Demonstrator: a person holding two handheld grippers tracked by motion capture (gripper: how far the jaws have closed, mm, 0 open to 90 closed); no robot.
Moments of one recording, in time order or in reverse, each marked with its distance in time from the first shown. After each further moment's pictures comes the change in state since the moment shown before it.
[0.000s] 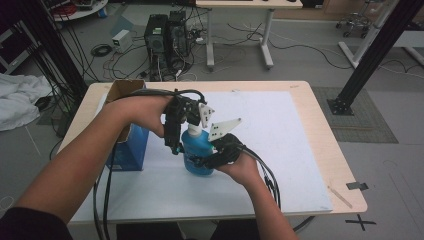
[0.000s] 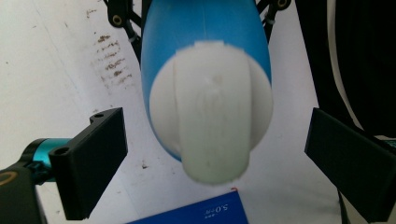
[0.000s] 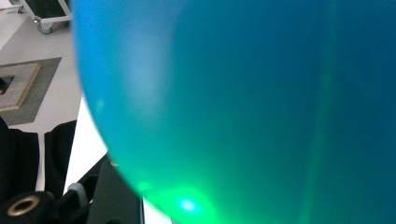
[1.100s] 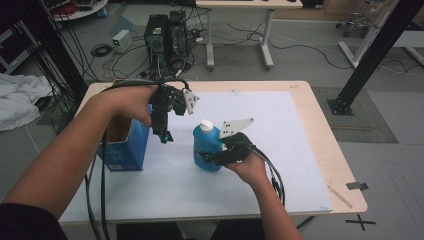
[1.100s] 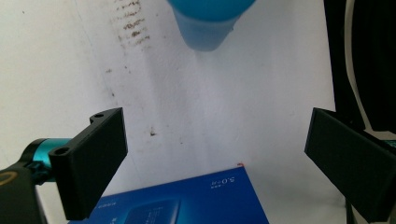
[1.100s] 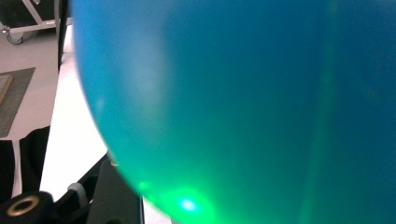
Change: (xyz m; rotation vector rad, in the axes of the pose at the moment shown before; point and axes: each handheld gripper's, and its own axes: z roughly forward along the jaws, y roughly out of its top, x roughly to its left) left arm 0.015 -0.040 -0.012 0.000 0.019 -0.080; right arm -0.008 -0.014 -0.020 -0.015 -0.091 0.053
